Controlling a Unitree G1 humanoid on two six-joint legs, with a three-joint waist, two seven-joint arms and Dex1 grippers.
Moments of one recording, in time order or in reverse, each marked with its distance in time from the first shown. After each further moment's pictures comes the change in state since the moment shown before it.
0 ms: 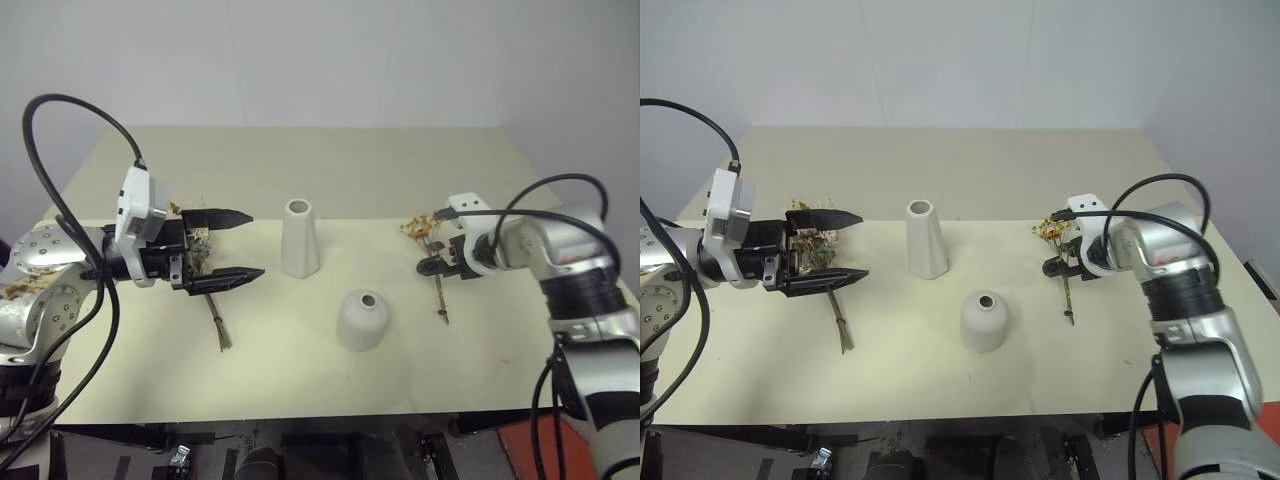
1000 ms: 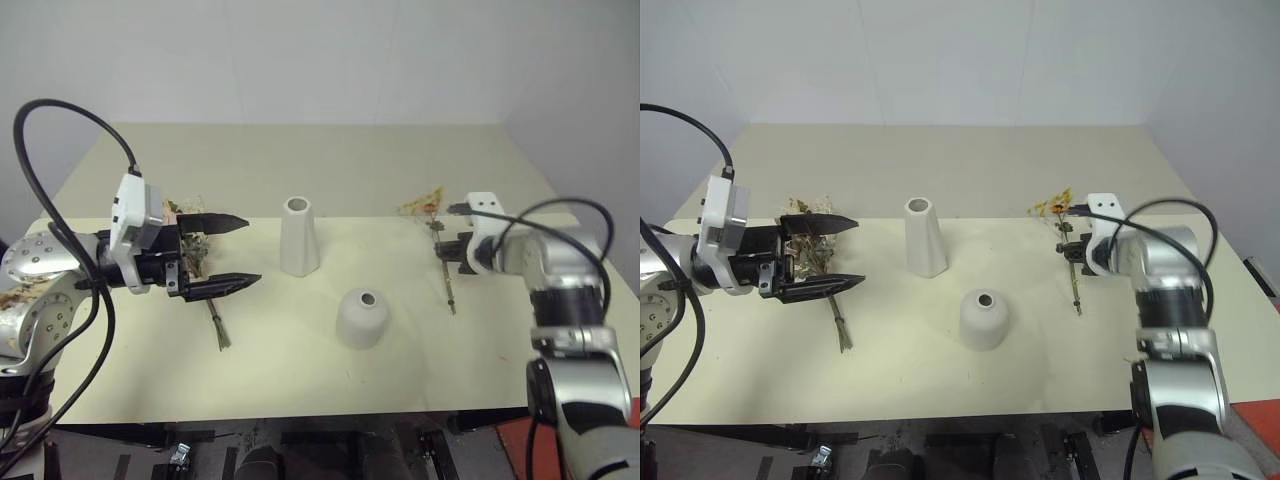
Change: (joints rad) left arm 0.049 0.008 0.033 -0.036 0.004 0.000 0.007; right arm 0.198 0.102 -0.325 -0.112 -0.085 -0.230 -0.012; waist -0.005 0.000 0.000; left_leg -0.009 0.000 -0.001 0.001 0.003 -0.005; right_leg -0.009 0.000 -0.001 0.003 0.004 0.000
